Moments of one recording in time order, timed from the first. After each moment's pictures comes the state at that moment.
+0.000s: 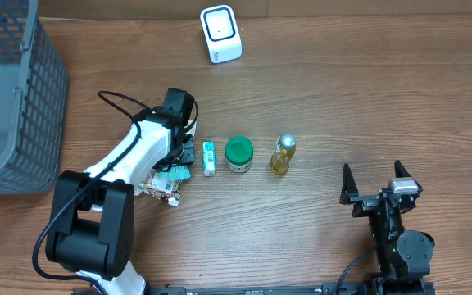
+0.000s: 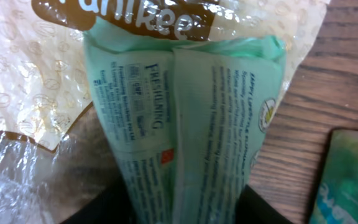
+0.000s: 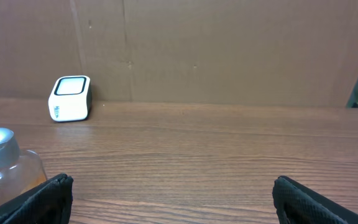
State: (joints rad) left arm -0.27 1.83 1.14 -0.77 -0.15 -0.39; right arm 0.03 0.02 0.02 -0.04 -0.02 -0.01
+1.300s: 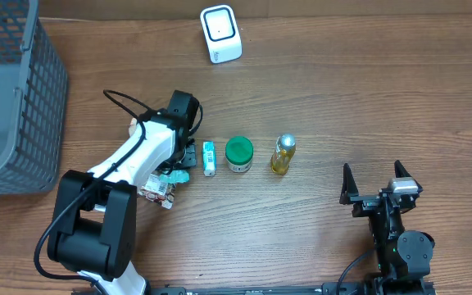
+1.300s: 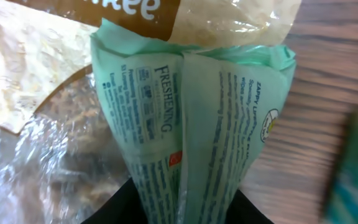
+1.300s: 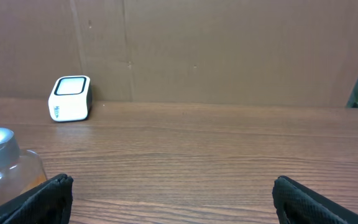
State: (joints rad) left arm -0.28 1.82 1.12 -0.80 -0.21 -0.39; right arm 0.03 0.02 0.02 -0.04 -0.02 -0.01
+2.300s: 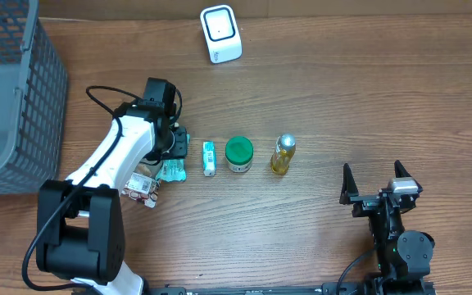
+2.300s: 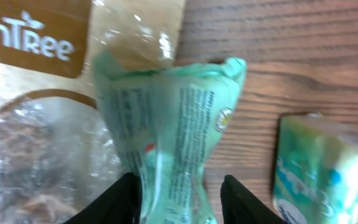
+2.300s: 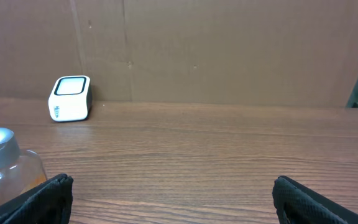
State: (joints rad) left arm -0.18 1.78 1.19 -0.81 0.02 -0.24; right arm 0.03 0.02 0.02 -0.03 -0.02 -0.01
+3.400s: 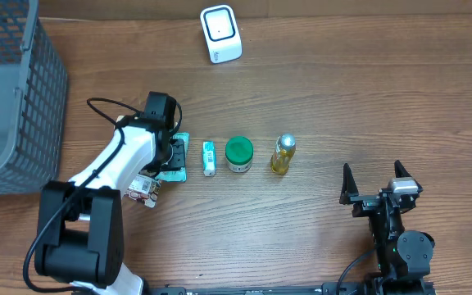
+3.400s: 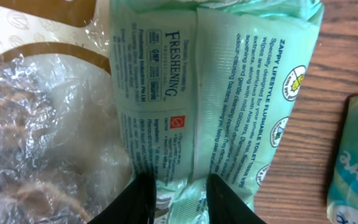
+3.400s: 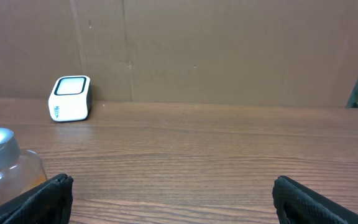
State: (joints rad) left arm -0.18 1.76 1.05 -0.72 -0.04 -0.26; right arm 0.03 0.02 0.02 -0.03 -0.02 -0.01
